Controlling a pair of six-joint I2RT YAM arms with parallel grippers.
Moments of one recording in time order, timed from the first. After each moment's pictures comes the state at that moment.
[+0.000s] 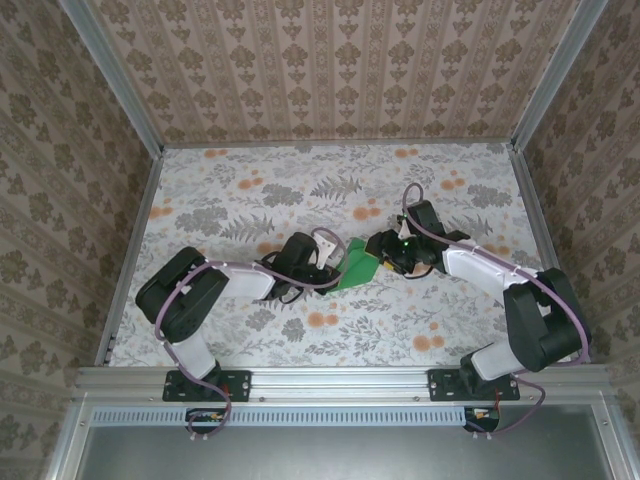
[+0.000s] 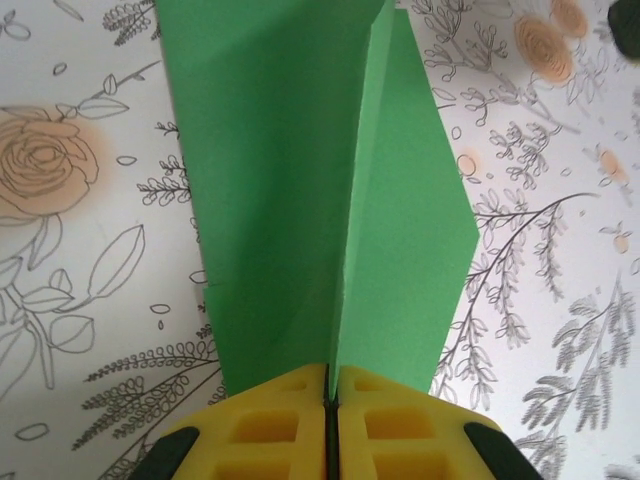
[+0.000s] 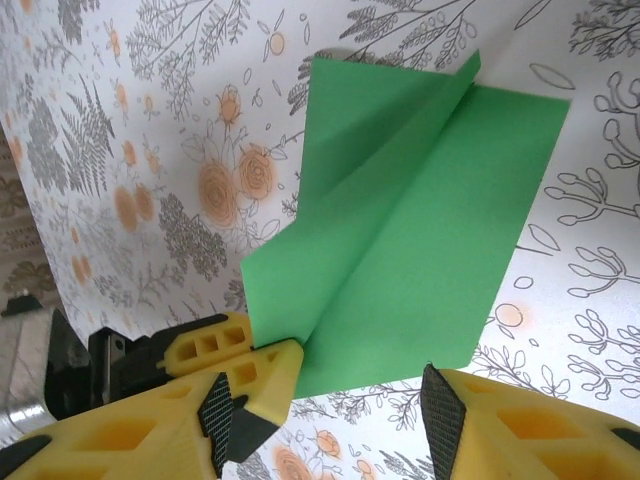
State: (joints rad) left arm -0.79 1.72 0.70 0.27 0.34 -0.30; right arm 0.36 1.47 0.82 -0.28 -0.42 0.87
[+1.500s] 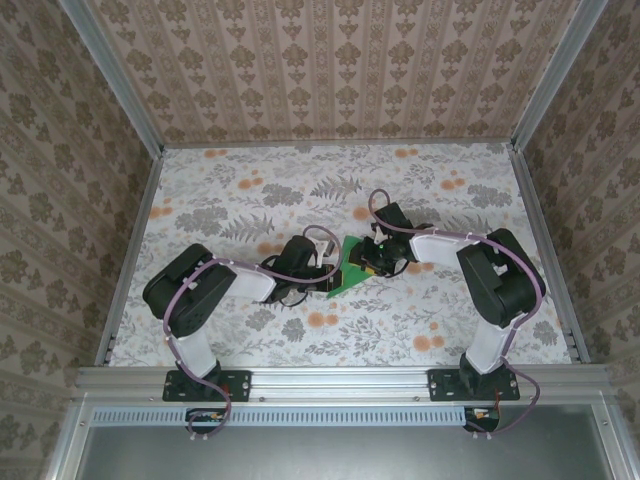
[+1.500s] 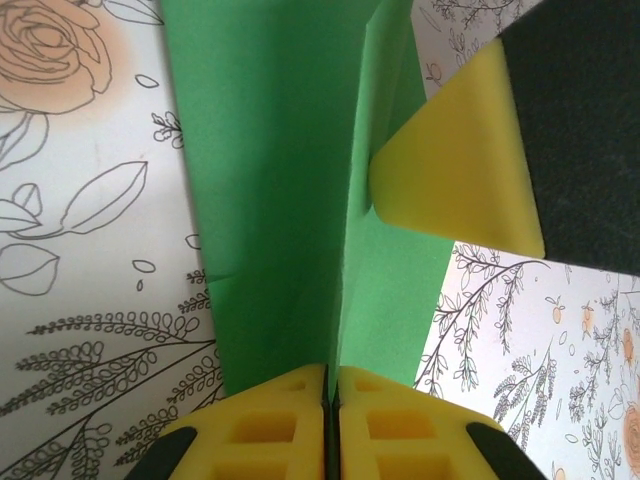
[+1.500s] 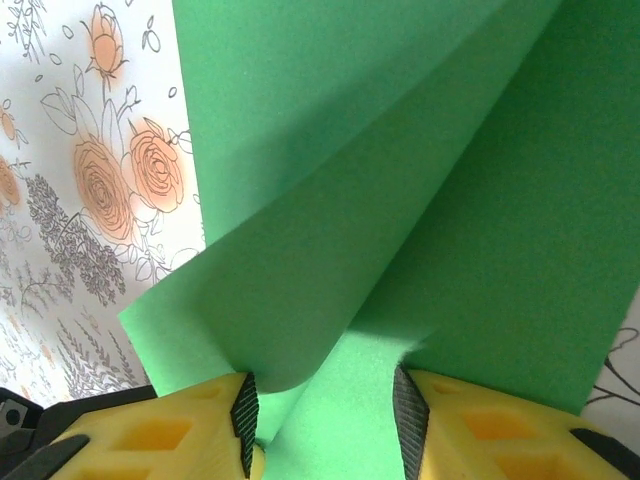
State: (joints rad) left arm -0.78 1.77 0.66 0.40 0.39 -0.61; right arm 0.44 1.79 0.96 -0.26 -0.41 0.81
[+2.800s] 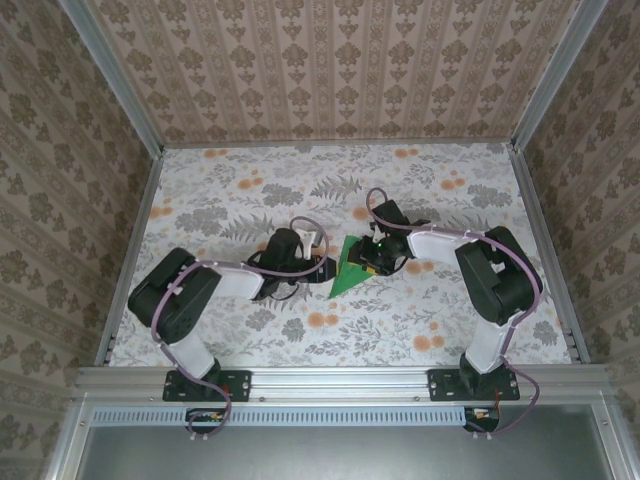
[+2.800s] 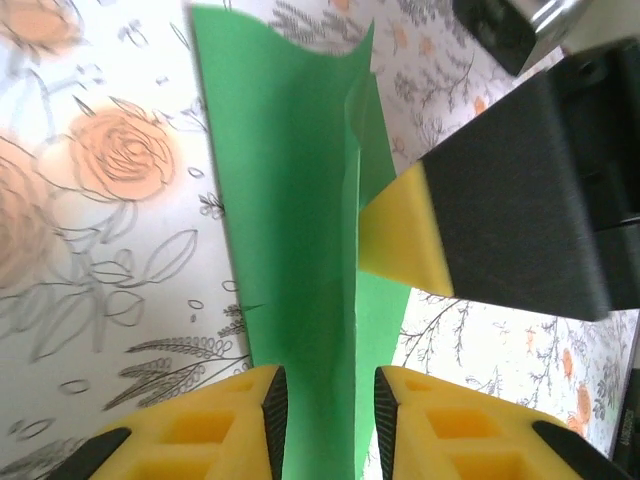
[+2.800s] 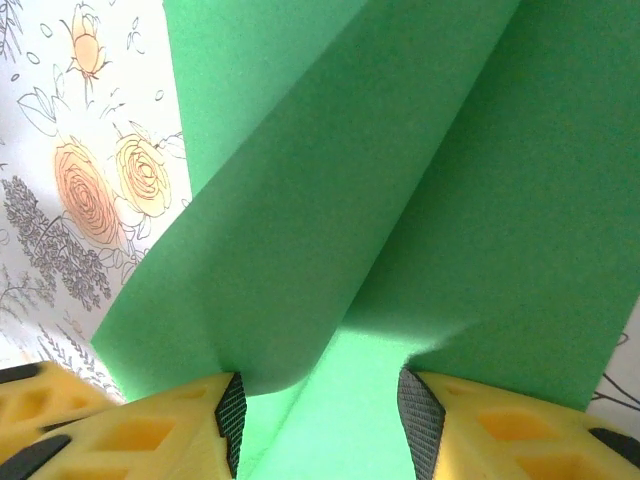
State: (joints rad) left arm -0.69 1.66 0.62 0.42 0.46 -0.62; right arm 0.44 1.81 1.00 -0.33 -0.38 0.78
